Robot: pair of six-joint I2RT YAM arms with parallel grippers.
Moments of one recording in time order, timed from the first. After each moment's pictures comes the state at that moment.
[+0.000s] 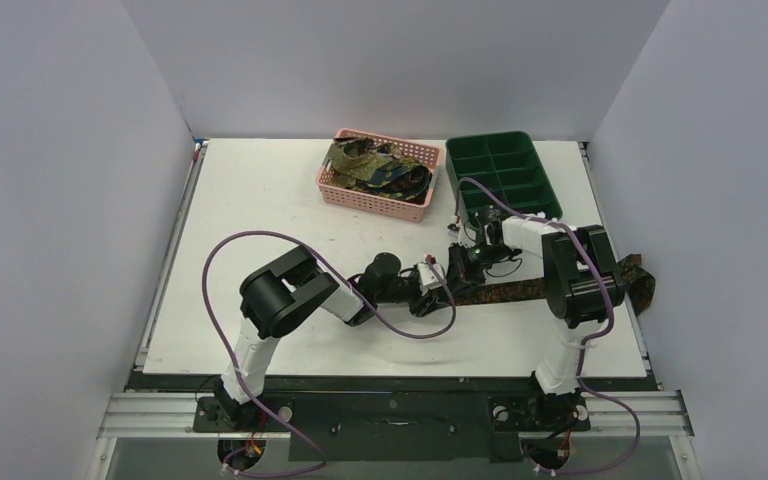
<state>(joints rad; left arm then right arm) -0.88 2.13 0.89 0.93 0.50 0.13 0.22 1.90 1.11 -0.72 -0.75 0.07</state>
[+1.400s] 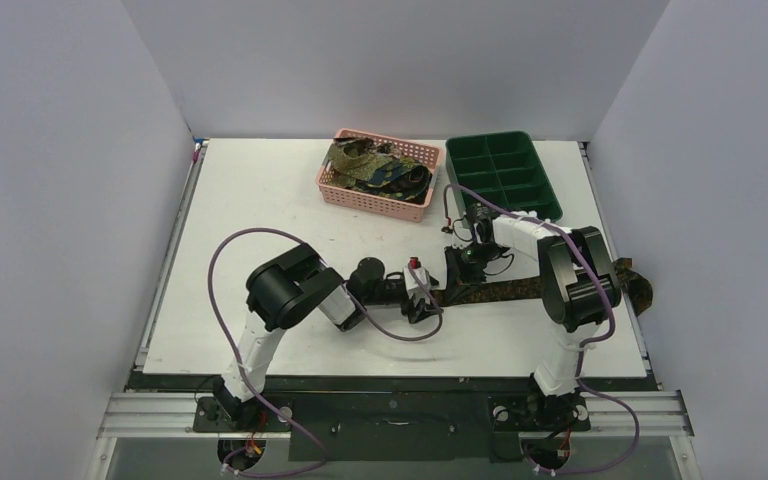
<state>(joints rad) -0.82 2.16 0.79 1.16 0.61 0.14 0.29 1.88 1.15 -0.79 -0.51 0.07</state>
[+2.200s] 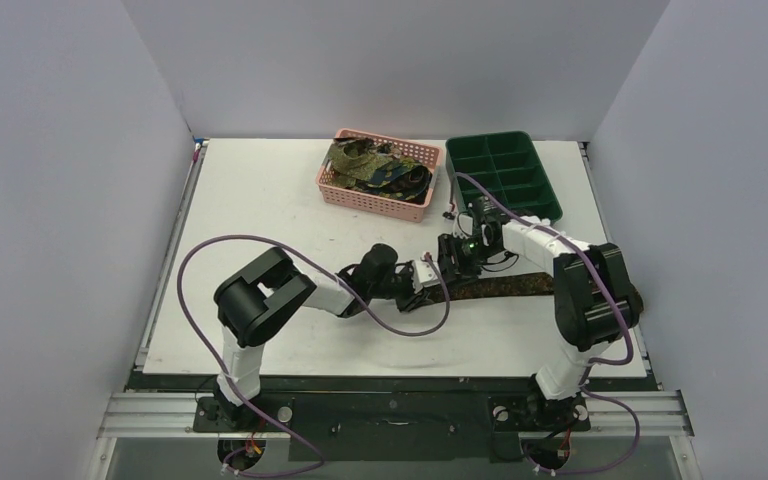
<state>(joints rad) -0.85 1.98 0.87 0.62 0.48 0.25 0.28 1.74 1.10 -0.69 -0.62 0.12</state>
